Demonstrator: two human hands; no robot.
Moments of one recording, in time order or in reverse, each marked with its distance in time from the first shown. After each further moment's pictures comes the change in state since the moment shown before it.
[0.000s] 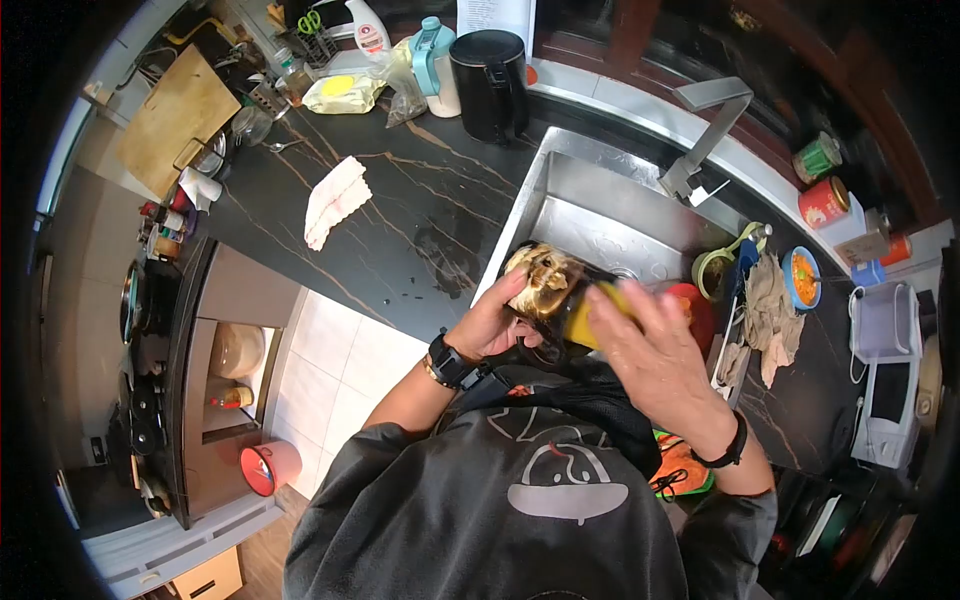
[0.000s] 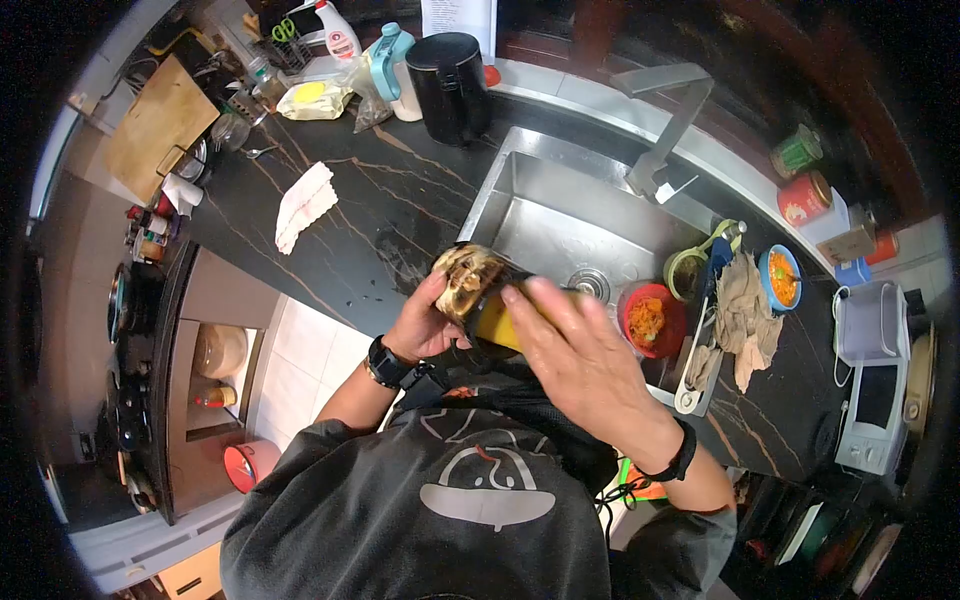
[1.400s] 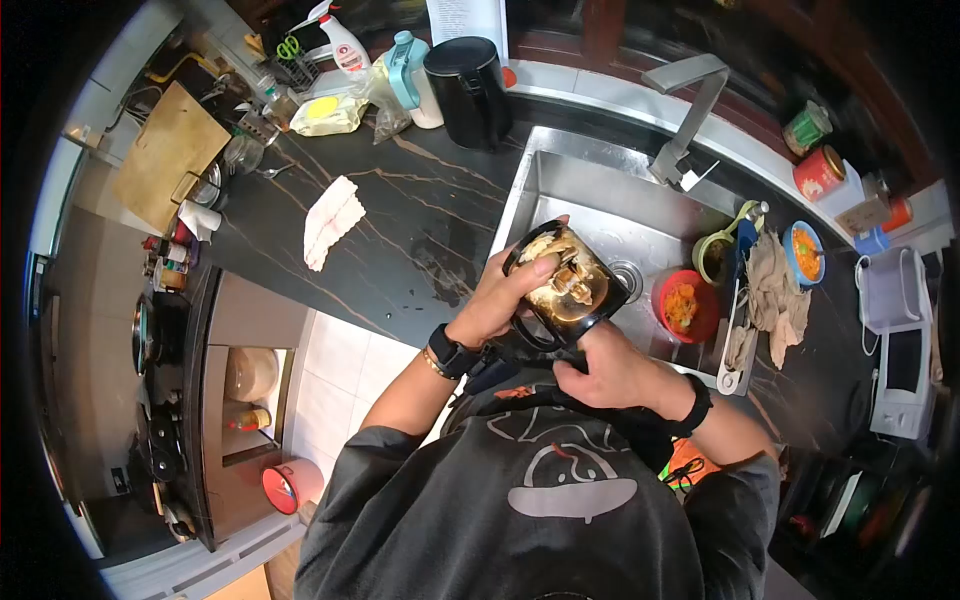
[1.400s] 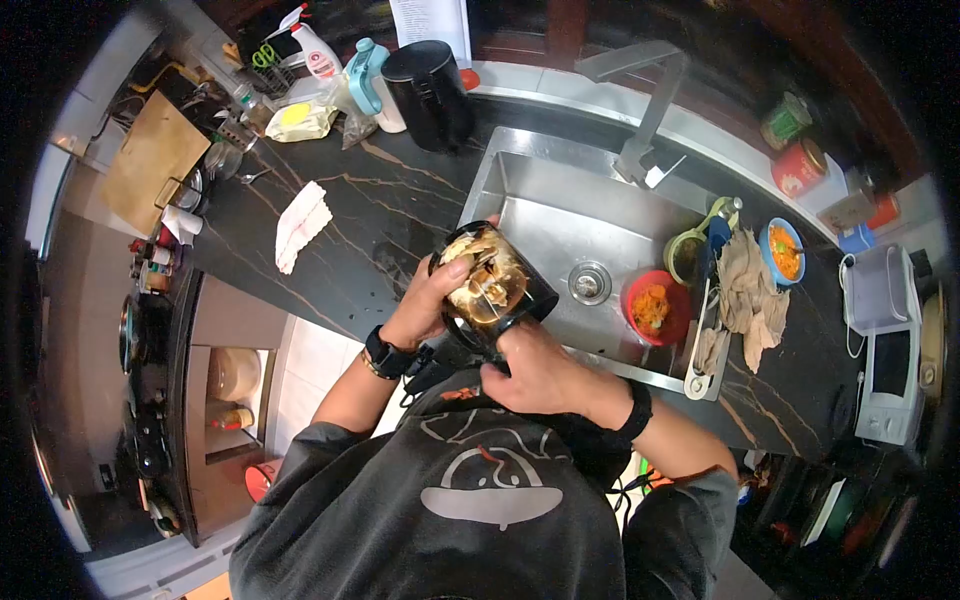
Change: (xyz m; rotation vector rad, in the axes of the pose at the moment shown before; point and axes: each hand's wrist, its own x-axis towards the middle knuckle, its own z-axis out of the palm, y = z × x) left_hand 0.032 0.016 0.034 0.491 0.108 0.122; right_hand 0.020 -0.020 0.060 1.187 0.102 0.202
